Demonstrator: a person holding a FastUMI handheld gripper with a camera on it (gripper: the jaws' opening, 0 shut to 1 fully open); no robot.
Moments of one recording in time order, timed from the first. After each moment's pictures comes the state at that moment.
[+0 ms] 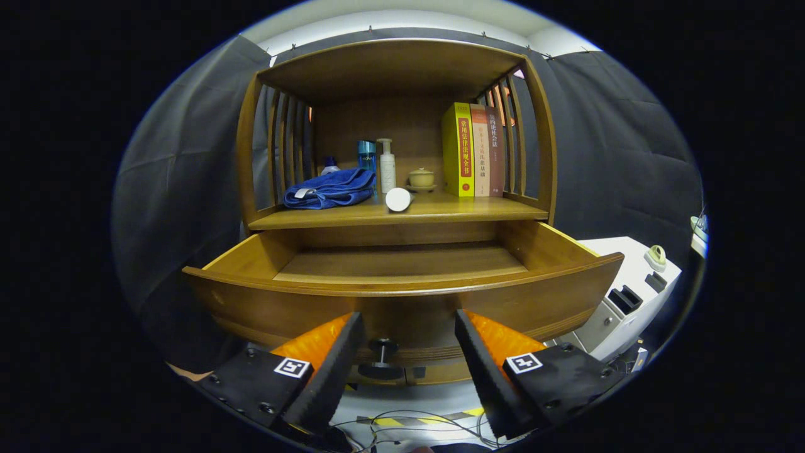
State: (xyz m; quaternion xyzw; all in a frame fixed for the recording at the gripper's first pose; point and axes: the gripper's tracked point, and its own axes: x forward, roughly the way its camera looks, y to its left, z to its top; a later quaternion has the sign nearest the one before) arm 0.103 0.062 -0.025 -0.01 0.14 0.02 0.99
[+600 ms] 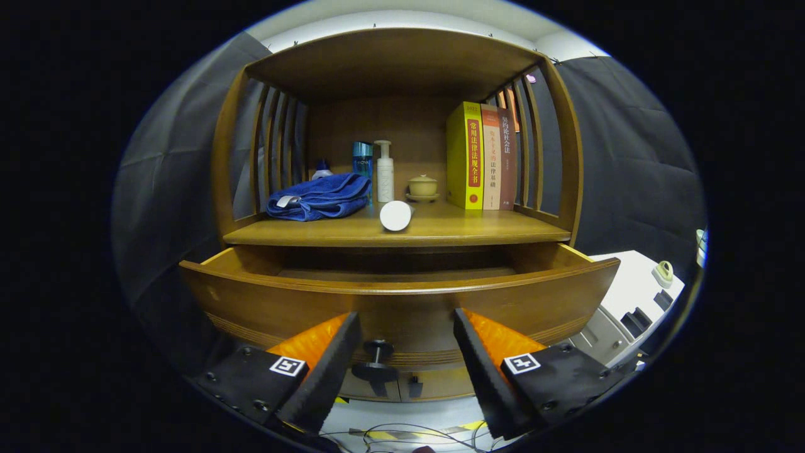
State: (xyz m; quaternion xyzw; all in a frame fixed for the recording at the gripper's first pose) arm 0.173 0.063 -0.012 -0.02 0.13 0.01 0.99
